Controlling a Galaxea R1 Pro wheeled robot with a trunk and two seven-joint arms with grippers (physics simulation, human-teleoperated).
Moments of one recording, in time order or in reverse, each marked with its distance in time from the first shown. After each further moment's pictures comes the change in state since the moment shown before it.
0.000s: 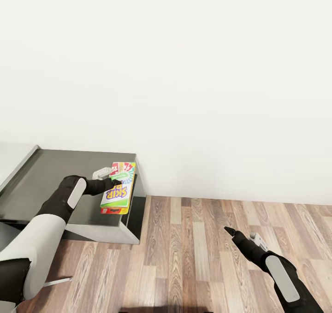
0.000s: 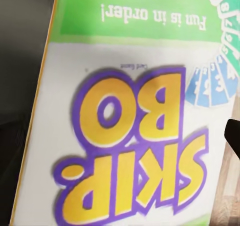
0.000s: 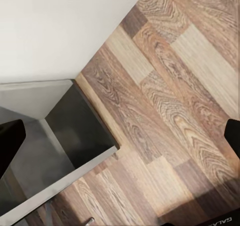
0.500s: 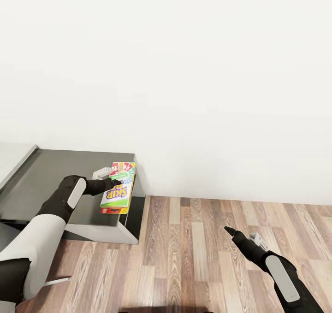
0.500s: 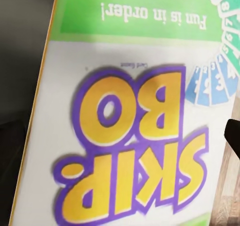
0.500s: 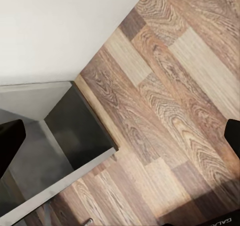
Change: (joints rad) left arm 0.000 0.000 0.000 0.000 0.000 0.000 0.000; right arm 0.000 0.000 0.000 -0.001 0.002 -0.001 0.000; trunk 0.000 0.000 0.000
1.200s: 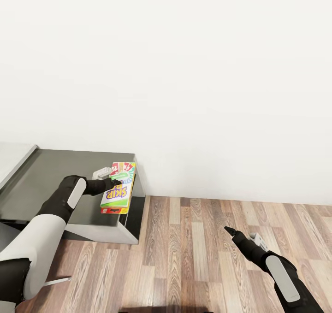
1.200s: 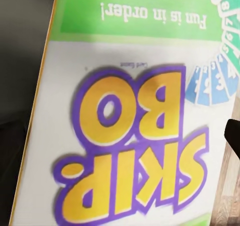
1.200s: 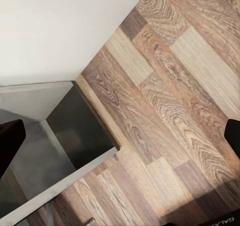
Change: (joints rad) left arm 0.000 0.000 0.000 0.000 0.000 0.000 0.000; right arm 0.001 0.000 -0.002 0.000 -0.009 0.003 0.001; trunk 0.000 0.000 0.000
